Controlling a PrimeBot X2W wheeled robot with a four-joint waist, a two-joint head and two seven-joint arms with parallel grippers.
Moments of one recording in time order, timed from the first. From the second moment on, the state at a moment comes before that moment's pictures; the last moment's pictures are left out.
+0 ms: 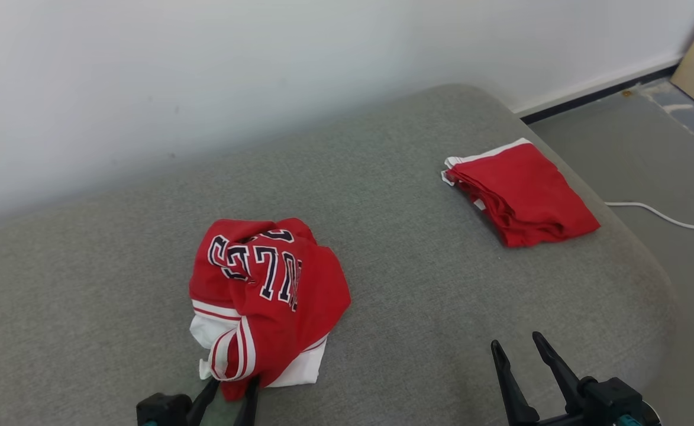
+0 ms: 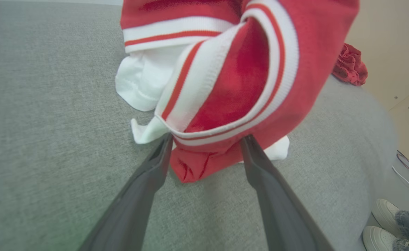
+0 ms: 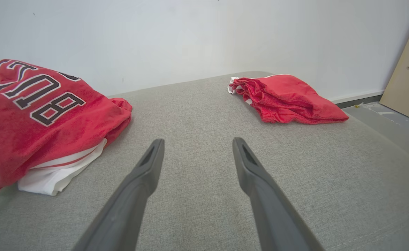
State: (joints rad) left arm -0.15 0.19 -0.37 0.52 -0.55 -0.13 -0.20; right arm -0.02 -0.16 0.21 0.28 0.26 0.13 -0.26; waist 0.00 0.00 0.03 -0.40
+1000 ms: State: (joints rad) left arm -0.63 0.10 -0.55 0.25 -0.67 -0.13 -0.23; right arm -0.03 -0.13 0.22 0.29 0.25 0.13 -0.26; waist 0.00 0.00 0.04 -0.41
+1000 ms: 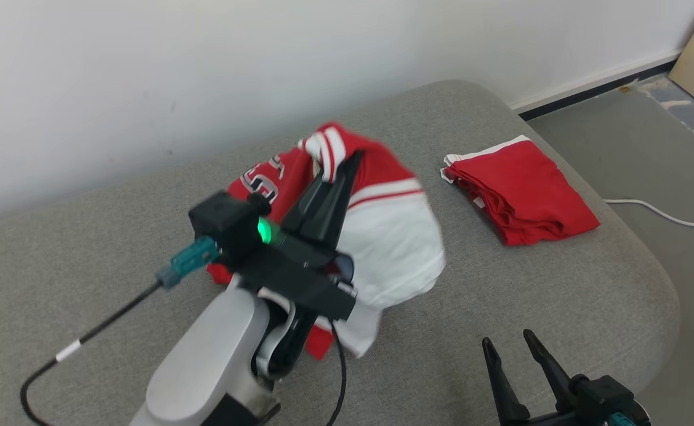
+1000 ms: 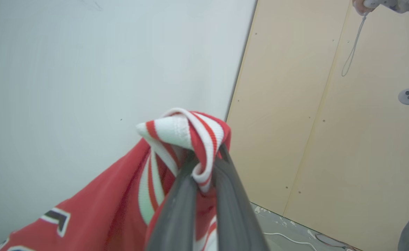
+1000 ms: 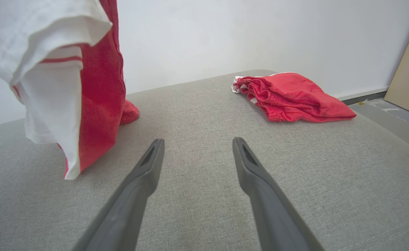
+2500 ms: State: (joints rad) left arm -0.21 0.23 -0.38 0.18 -0.83 0.16 -0.21; right arm -0.01 -0.15 0.25 0.30 0.26 0.13 -0.26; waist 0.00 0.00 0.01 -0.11
